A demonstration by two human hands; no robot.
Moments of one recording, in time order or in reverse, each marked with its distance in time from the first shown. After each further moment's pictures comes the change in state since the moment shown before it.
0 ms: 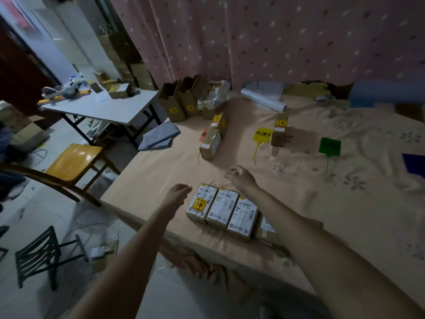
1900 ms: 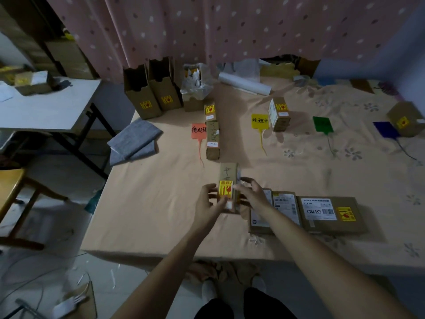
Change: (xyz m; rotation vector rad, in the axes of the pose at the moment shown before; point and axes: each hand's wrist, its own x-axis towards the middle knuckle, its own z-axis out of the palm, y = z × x) left_hand 0.102 -0.040 -0.056 -0.130 -0.370 0.400; right_hand 0.063 -0.006 0.158 0.557 0.362 0.190
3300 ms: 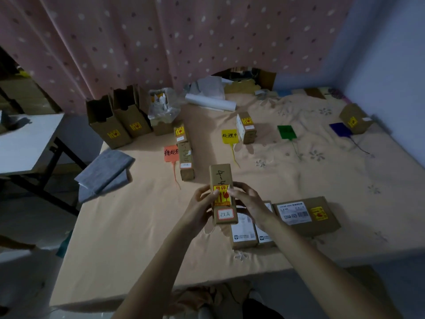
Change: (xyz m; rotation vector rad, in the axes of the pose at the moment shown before) left_hand 0.038 0.058 0.025 -0.443 -0.460 -0.268; right_hand -0.047 -0.051 -0.043 0.114 -0.061 -0.152
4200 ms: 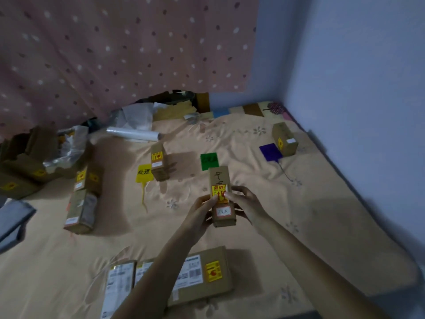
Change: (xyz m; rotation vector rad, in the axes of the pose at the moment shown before) left_hand 0.220 -0.049 0.365 0.095 0.065 -0.088; right_hand 0.065 -0.079 -0.408 0.068 0.123 0.003
